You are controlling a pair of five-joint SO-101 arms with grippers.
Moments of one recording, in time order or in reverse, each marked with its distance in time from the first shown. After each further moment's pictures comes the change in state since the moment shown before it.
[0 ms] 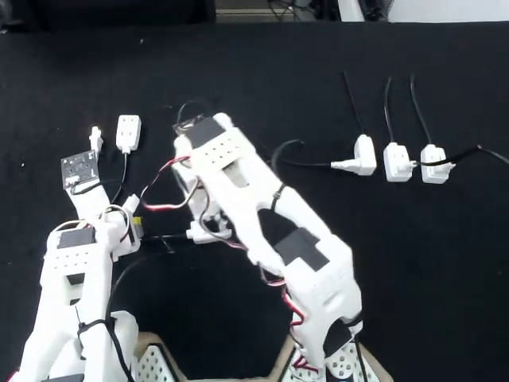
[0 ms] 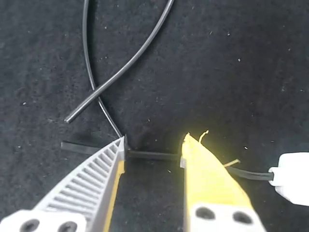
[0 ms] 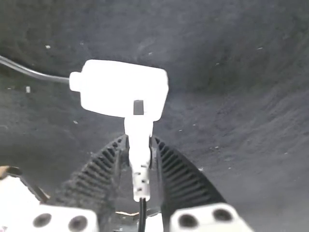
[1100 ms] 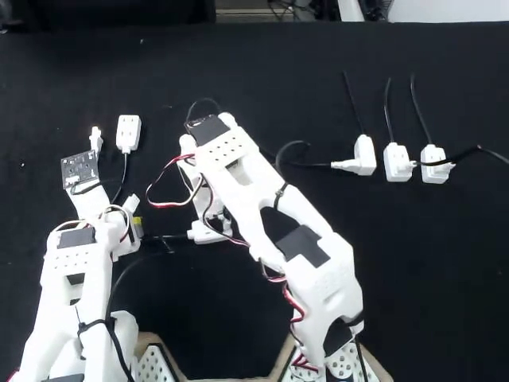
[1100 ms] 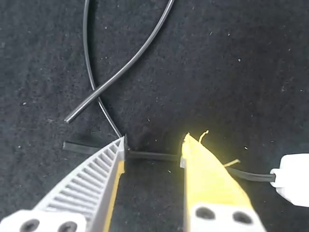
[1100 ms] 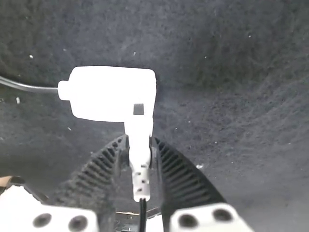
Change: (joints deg) left arm 0.0 0.0 0.0 0.0 0.0; right arm 2.1 1.8 0.5 0.0 -2.3
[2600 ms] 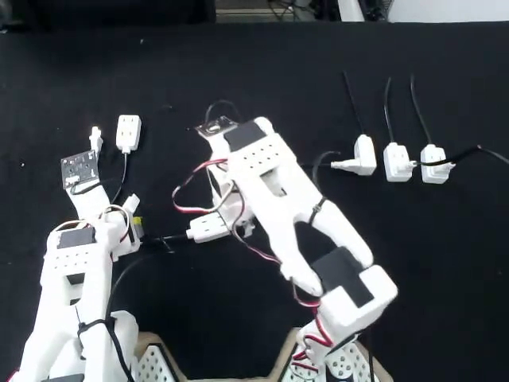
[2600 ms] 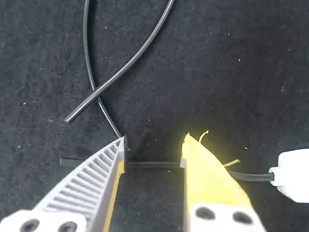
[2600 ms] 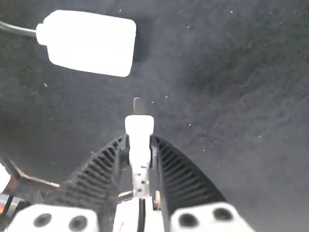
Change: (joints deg) left arm 0.0 0.0 0.0 0.0 0.0; right arm 5.4 -19.6 20.6 -6.1 13.7
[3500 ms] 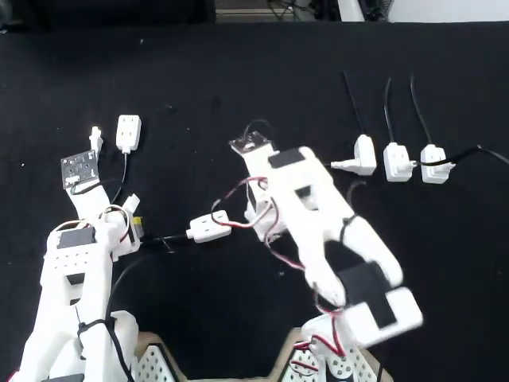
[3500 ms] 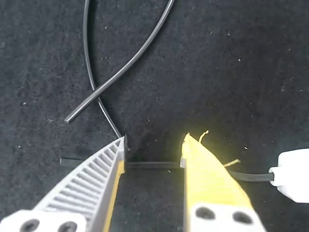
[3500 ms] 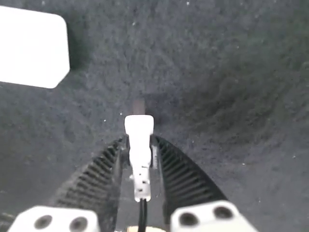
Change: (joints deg) left arm 0.0 0.0 0.0 0.0 0.0; right arm 9.5 -8.9 24.7 -21.5 11.5
